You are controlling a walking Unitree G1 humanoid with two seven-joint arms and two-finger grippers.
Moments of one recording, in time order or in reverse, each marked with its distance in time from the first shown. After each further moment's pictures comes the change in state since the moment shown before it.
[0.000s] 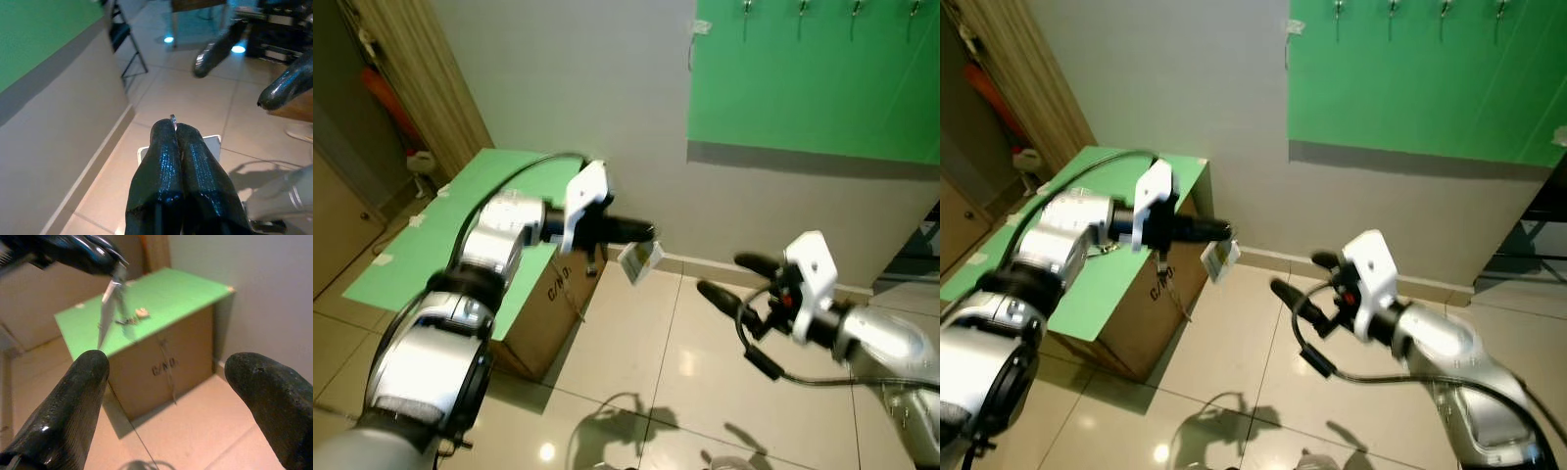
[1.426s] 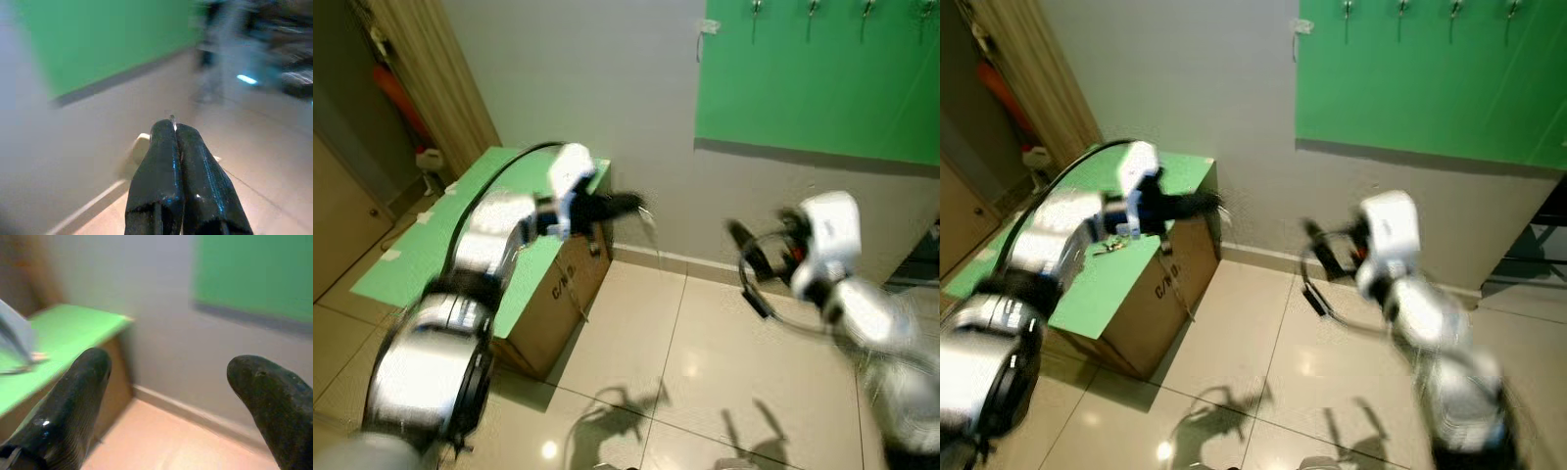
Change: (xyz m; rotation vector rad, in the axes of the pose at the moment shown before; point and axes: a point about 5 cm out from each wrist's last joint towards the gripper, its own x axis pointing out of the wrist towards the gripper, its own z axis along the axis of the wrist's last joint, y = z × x) left arm -0.019 0.007 -0.027 -0.181 -0.119 0.462; right arm 0.002 -0.022 -0.016 0.046 -0.084 -0.604
